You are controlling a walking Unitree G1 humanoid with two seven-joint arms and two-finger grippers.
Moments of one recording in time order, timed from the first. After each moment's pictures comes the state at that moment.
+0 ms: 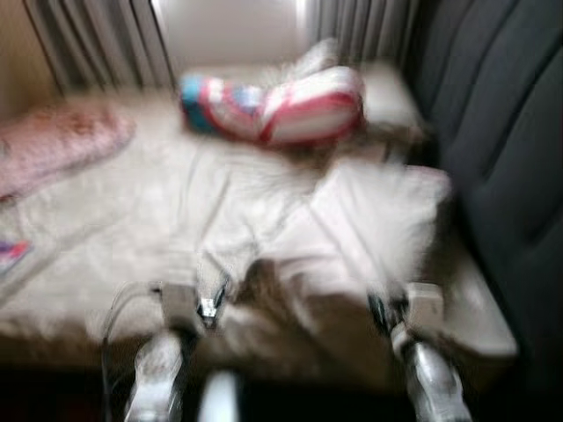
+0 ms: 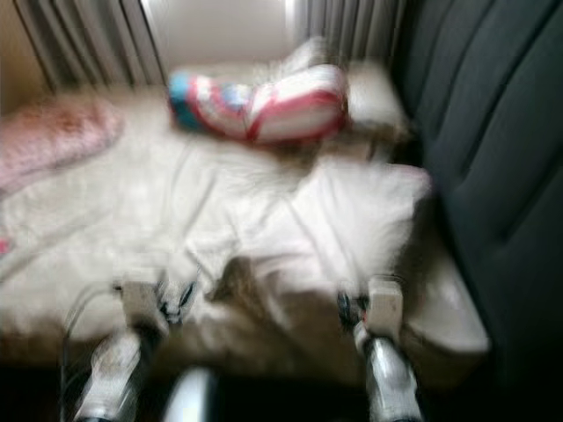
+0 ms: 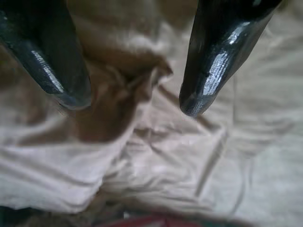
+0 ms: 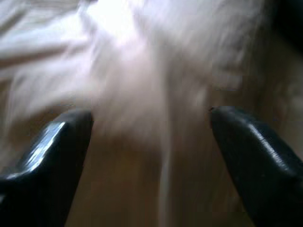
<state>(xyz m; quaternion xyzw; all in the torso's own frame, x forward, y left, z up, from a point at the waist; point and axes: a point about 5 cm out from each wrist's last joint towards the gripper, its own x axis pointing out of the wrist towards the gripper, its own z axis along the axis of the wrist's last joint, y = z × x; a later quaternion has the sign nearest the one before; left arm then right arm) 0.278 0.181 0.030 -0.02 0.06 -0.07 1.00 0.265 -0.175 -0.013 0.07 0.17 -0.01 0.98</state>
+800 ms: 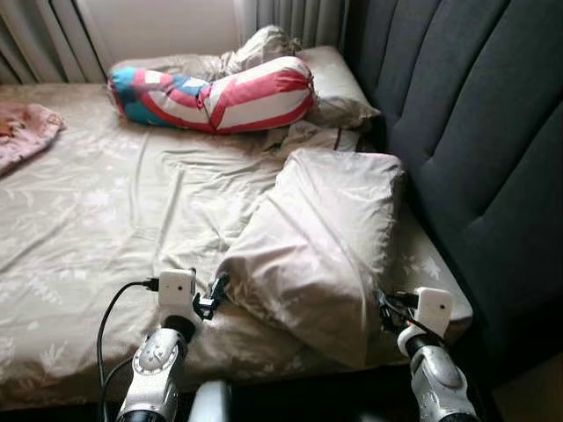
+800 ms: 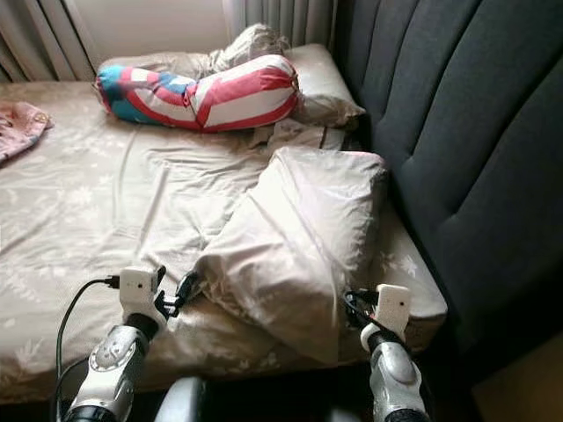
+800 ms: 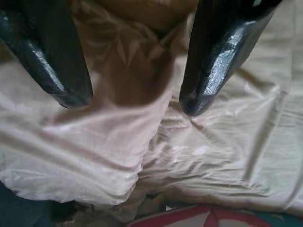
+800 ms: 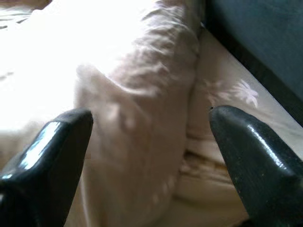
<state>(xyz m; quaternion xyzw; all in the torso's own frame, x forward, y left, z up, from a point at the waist) 0.293 0.179 0.050 -0.02 0.03 -0.08 1.00 0.276 -0.194 -0.001 0.07 0.14 -0.03 0.99</state>
